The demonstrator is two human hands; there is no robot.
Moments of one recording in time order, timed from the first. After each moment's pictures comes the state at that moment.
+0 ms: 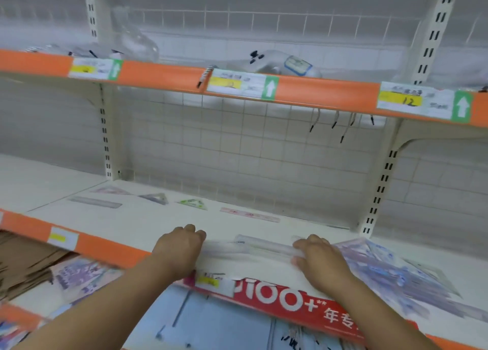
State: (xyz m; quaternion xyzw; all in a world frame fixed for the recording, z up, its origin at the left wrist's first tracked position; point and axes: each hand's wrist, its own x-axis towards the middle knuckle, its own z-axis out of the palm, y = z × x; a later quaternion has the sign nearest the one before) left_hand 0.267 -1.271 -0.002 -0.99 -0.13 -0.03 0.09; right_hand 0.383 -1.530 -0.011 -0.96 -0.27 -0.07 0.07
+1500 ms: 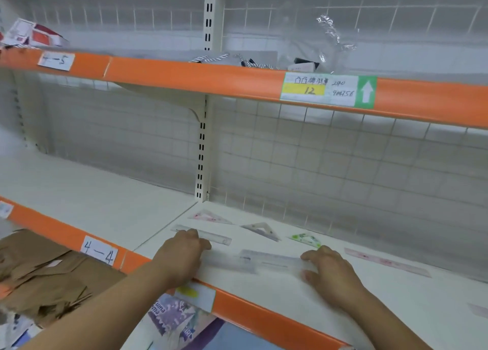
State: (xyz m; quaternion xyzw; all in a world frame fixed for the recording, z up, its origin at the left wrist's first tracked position) left_hand 0.239 -0.926 -0.015 -0.99 -0.14 -0.01 0.00; right_hand 0.373 -1.201 -0.018 -0.95 -0.29 -0.02 0.10
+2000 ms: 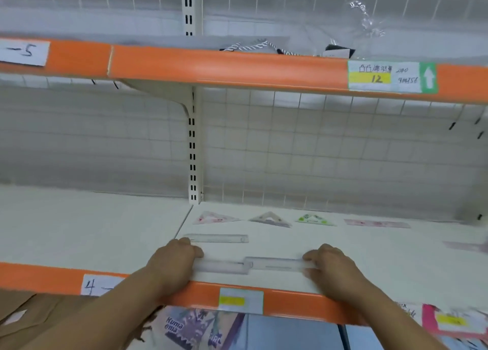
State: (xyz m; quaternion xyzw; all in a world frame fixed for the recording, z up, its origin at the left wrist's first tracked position) left_hand 0.241 -0.823 -0.028 -1.00 -0.02 0.02 -0.02; right_hand 0.322 -1.140 -0.048 -0.98 -0.18 -0.01 0.10
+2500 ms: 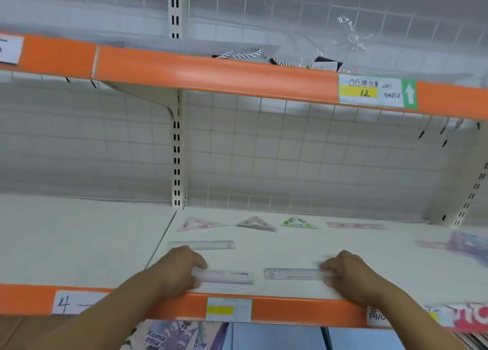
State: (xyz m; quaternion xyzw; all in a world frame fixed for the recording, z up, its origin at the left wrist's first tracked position) left_hand 0.264 -0.832 -0.031 -0.99 0.04 0.08 -0.15; right_hand 0.322 -1.199 -0.034 -0.99 -0.11 0.05 0.08
